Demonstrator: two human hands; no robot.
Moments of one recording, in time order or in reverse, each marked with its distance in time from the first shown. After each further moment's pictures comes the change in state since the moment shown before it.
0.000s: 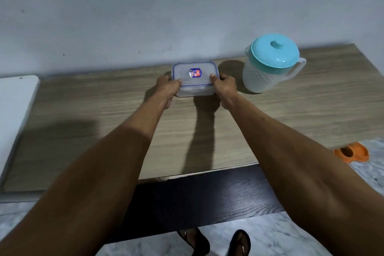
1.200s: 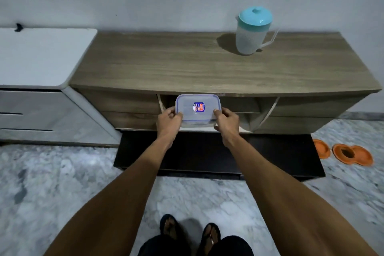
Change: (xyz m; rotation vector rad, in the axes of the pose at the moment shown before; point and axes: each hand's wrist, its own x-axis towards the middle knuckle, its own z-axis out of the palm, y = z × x) left_hand -0.323 -0.207 0.014 -0.156 0.246 -0.022; right_hand -0.273 0.188 -0.144 0.095 -0.163 0.054
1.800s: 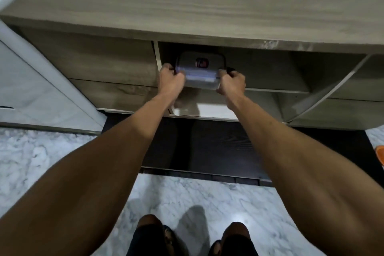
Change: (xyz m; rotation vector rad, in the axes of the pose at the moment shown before) left_hand 0.207 -0.111 0.046 0.050 0.028 0.133; right_hand 0.187 0.104 0.118 -0.020 0.040 -0.103
